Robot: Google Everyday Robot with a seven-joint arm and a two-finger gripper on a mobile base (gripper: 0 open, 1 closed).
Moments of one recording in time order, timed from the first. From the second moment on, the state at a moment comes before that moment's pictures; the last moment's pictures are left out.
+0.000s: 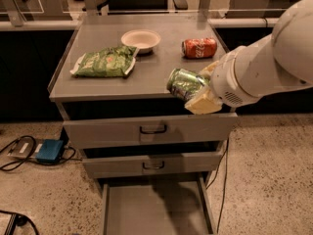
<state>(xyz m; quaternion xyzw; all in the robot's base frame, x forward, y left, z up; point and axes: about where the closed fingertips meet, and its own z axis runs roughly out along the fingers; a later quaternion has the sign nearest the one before) 0.500 -0.105 0.914 -0.54 0.76 -0.02 0.36</state>
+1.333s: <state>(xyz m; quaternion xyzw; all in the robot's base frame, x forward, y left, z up) 0.480 -0.106 0.705 -0.49 0.81 0.11 0.31</state>
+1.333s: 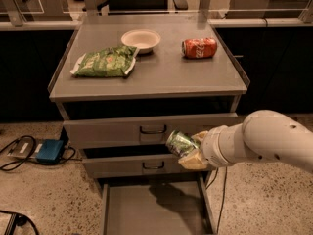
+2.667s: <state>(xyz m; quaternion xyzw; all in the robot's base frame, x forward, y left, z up) 0.483 -0.111 0.485 -0.48 0.82 0.22 0.23</state>
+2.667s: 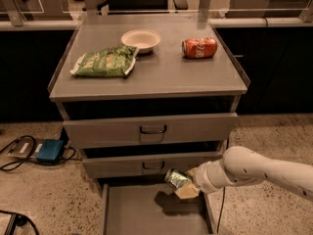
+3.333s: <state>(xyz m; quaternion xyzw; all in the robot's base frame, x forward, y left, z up) 0.489 -0.107 0.450 -0.46 0.83 0.23 0.21</state>
